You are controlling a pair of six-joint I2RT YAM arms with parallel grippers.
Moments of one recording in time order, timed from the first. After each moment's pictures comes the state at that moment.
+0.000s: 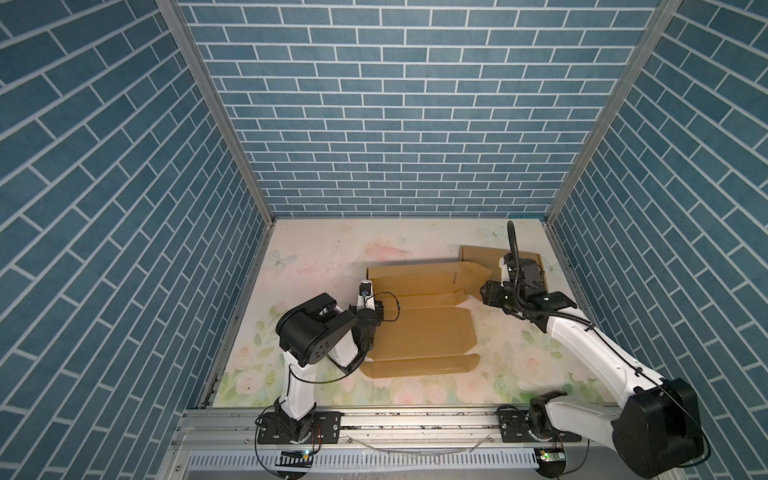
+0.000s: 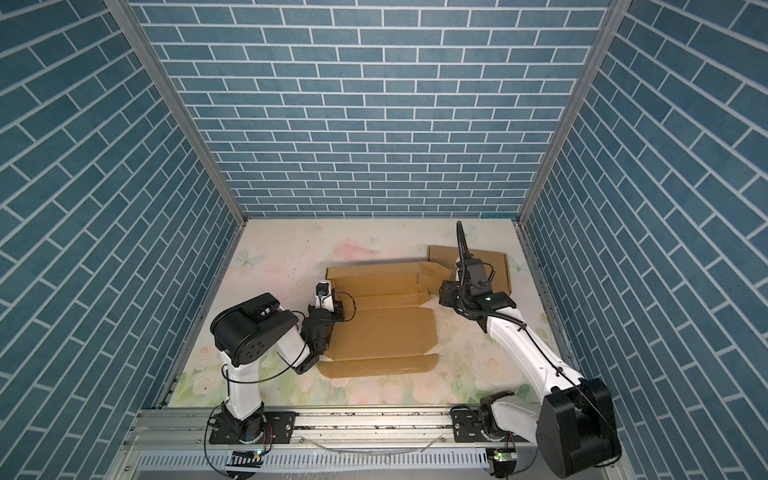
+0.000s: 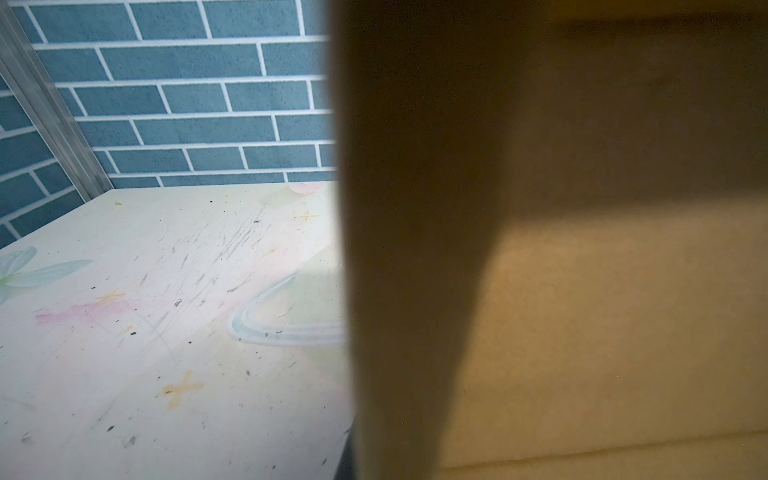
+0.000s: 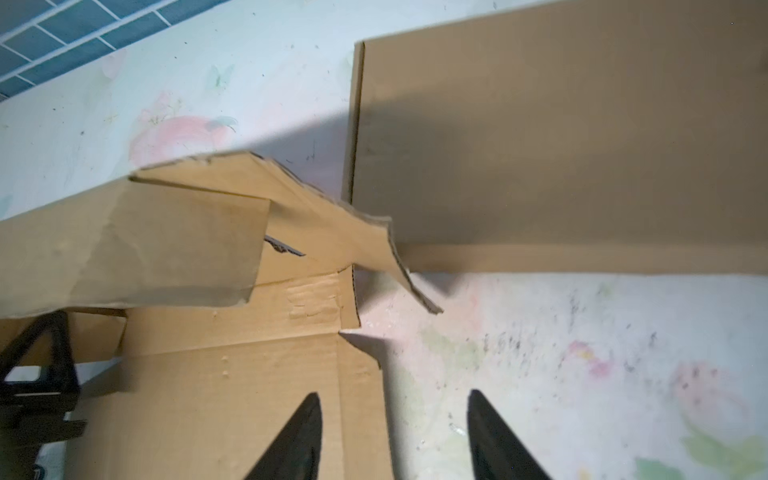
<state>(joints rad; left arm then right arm) -0.68 1.97 0.39 1.34 -0.62 -0.15 0.34 1.17 0.83 -0.47 -0.01 0.33</state>
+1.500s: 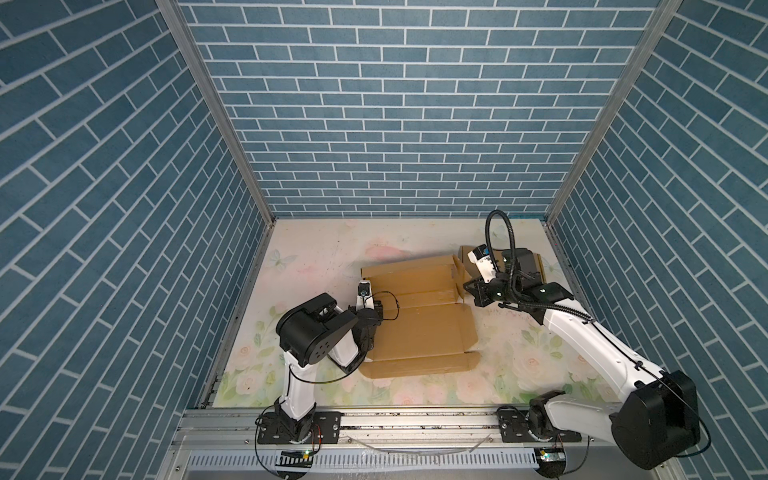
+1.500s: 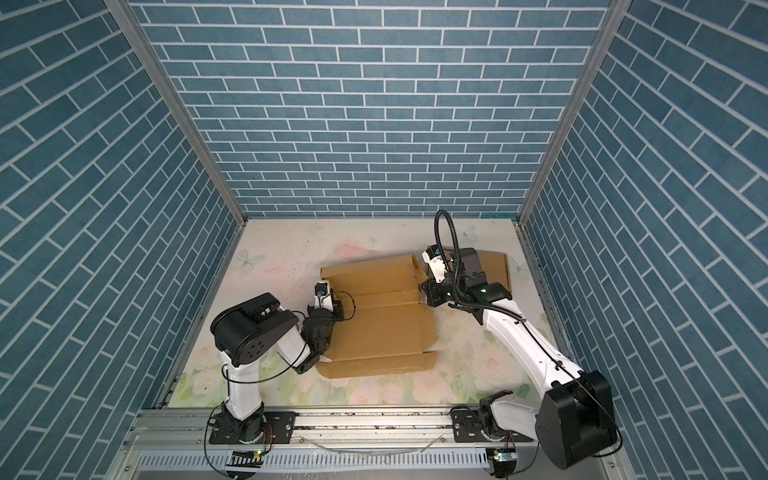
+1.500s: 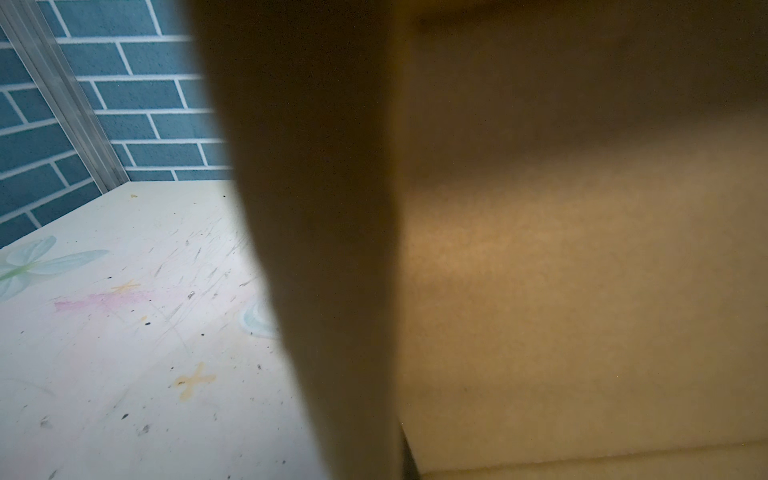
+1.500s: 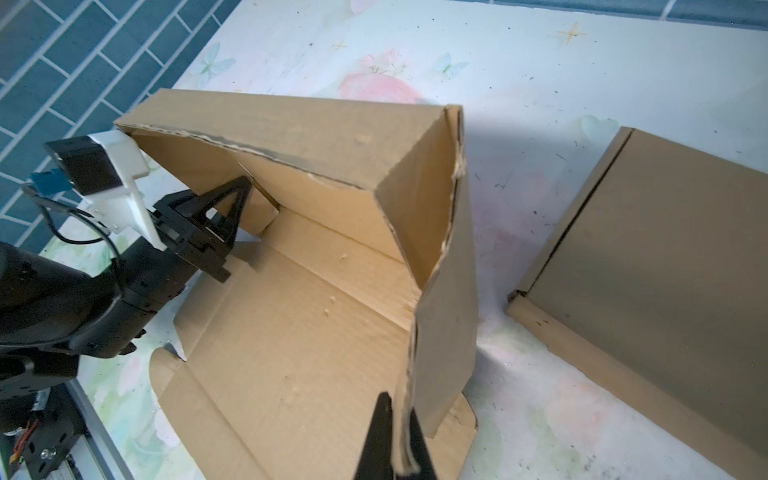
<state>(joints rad) -0.68 1.97 0.39 1.33 -0.65 -0.17 0.43 1.22 0.93 -0.46 -0.37 0.03</state>
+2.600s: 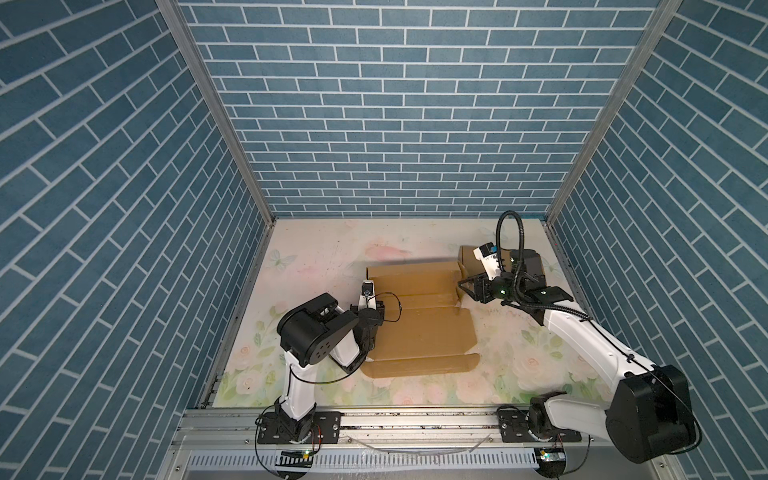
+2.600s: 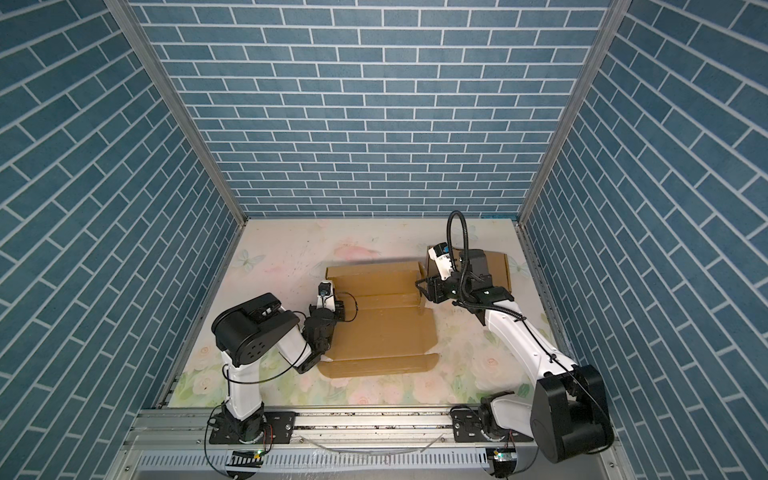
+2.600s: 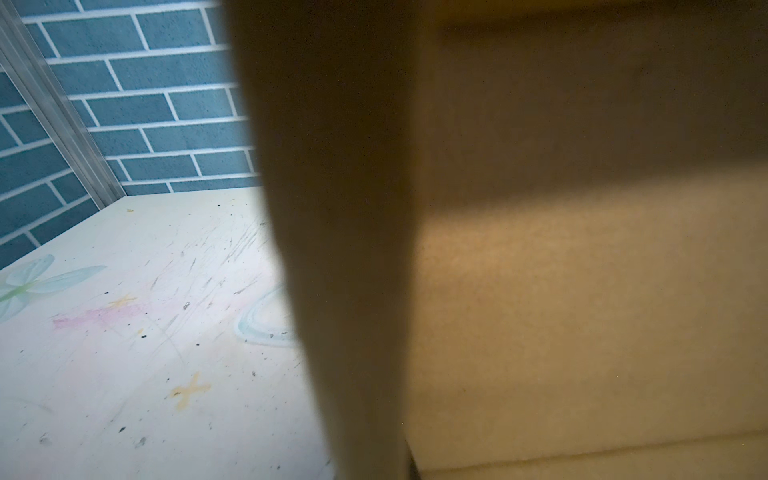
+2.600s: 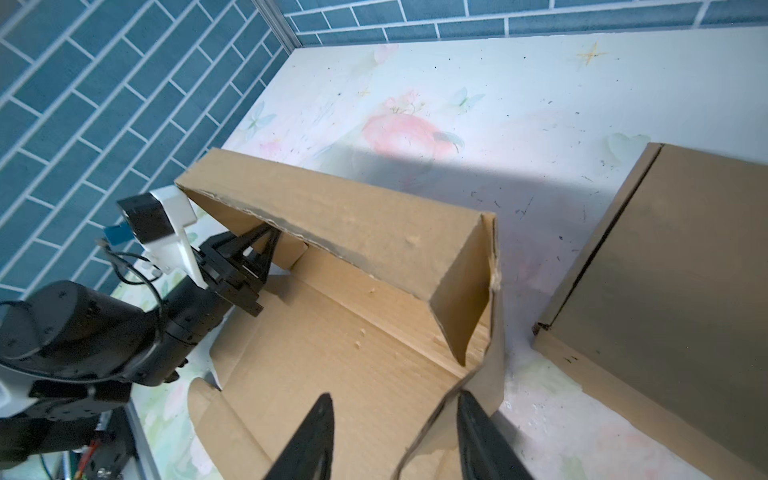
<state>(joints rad) -0.70 1.98 0.40 1.33 -0.65 -0.11 0.30 1.25 0.86 -0.27 -0.57 0.12</state>
